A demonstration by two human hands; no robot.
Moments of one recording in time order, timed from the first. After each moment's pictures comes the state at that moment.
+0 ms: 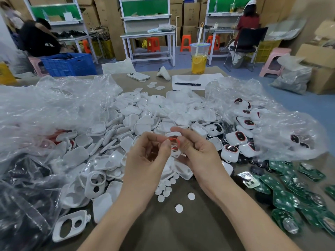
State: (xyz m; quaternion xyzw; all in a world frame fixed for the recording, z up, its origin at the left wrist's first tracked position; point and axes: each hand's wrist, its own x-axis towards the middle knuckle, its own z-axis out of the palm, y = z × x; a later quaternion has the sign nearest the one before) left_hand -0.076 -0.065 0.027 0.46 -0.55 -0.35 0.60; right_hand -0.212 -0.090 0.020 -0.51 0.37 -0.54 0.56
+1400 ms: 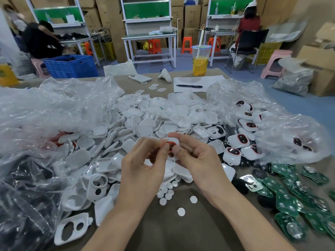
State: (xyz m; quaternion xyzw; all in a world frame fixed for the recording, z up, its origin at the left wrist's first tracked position) left_hand -0.070 -0.068 0.020 0.50 -0.61 -0.17 0.59; right_hand -0.208 -0.080 0.027 -0.54 0.34 -0.55 0.54
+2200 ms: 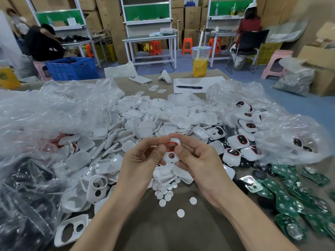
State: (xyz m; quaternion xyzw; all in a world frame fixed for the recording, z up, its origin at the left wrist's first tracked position) left_hand -0.058 -0.077 0.023 0.41 -0.55 -0.44 0.57; right_hand -0.211 -0.080 0.030 -0.52 0.32 -0.54 0.59
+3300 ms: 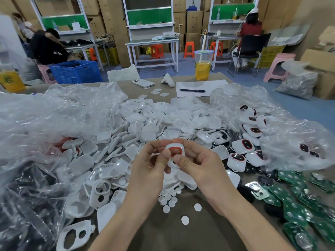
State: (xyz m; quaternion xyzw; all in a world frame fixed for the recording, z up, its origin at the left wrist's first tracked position) left_hand -0.071 -0.075 0.022 0.45 -0.52 -0.41 0.60; right_hand -0.211 -0.081 0.027 -0.52 0.32 -0.54 0.57
